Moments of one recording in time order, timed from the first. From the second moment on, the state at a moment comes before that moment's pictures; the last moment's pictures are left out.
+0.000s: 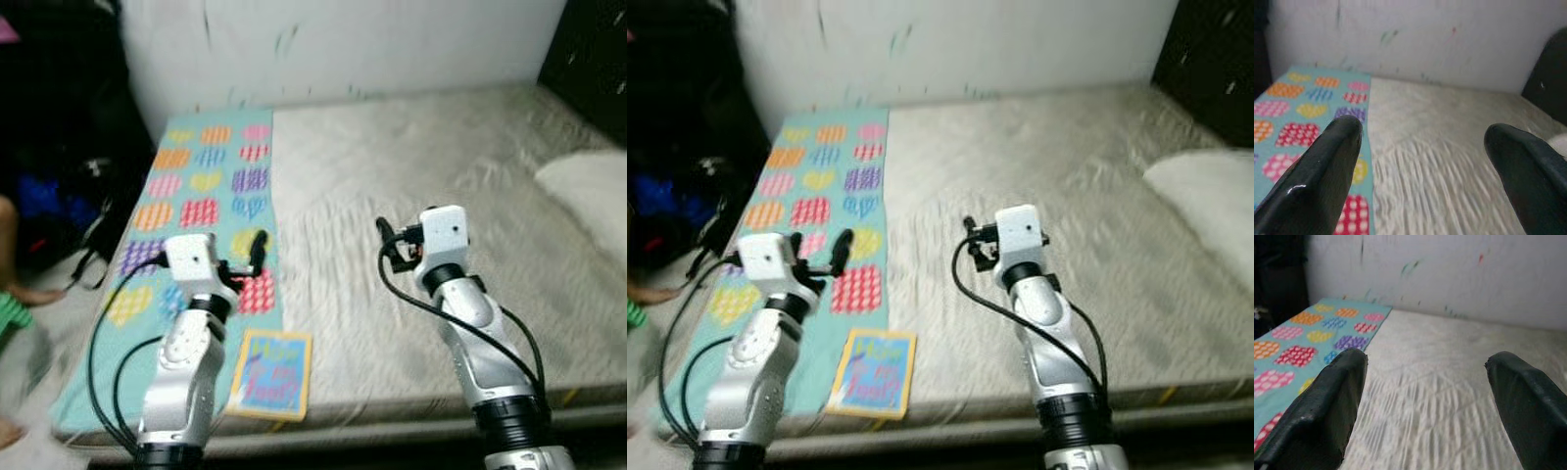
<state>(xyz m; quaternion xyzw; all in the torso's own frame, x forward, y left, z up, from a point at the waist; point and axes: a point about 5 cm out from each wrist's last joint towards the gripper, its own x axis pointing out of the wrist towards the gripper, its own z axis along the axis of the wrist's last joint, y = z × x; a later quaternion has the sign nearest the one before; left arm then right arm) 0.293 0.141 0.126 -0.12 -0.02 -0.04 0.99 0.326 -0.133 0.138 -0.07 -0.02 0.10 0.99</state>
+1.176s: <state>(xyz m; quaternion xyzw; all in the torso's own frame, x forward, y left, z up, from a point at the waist) 0.295 0.148 0.121 -0.14 0.00 -0.02 0.99 0.325 -0.109 0.137 -0.06 -0.02 0.14 0.99</state>
